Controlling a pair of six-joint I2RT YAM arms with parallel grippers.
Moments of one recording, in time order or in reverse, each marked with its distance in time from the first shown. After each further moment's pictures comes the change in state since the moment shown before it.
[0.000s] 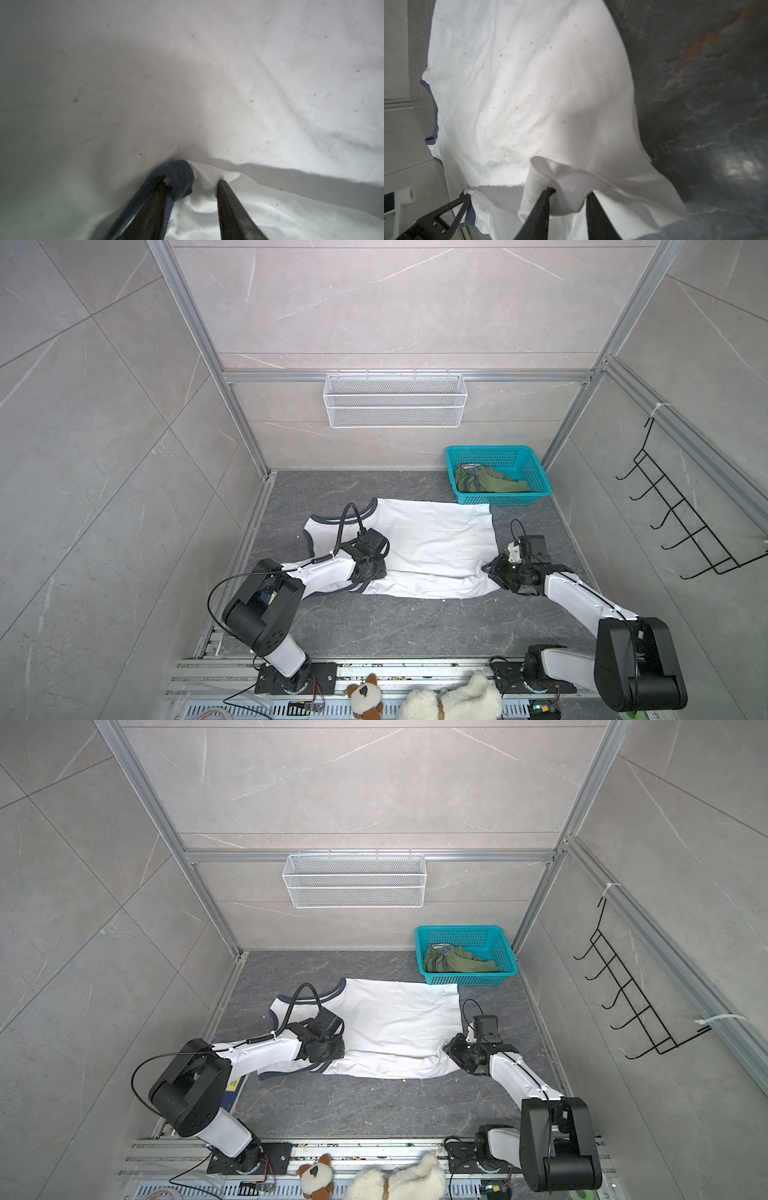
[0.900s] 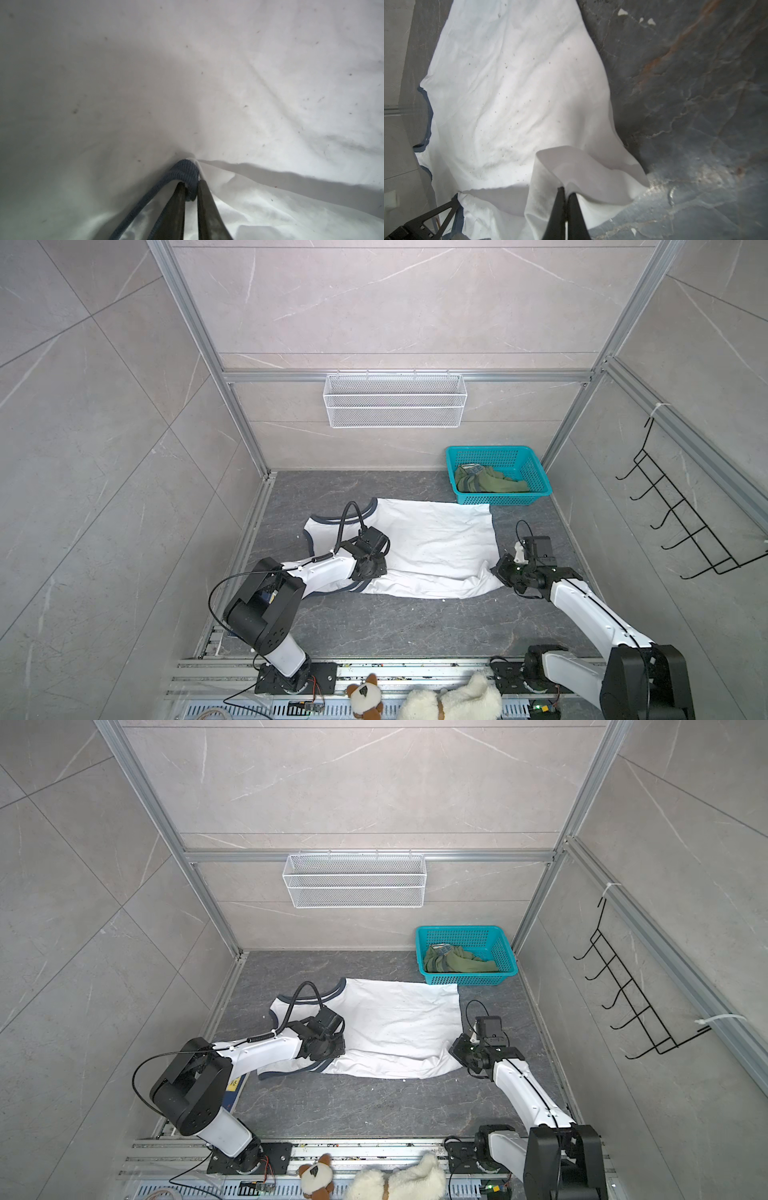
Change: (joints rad) left arm 0.000 0.009 0.018 -0.001 -0.011 0.022; right arm 0.003 -0.139 0.010 -0.124 0.112 -0.023
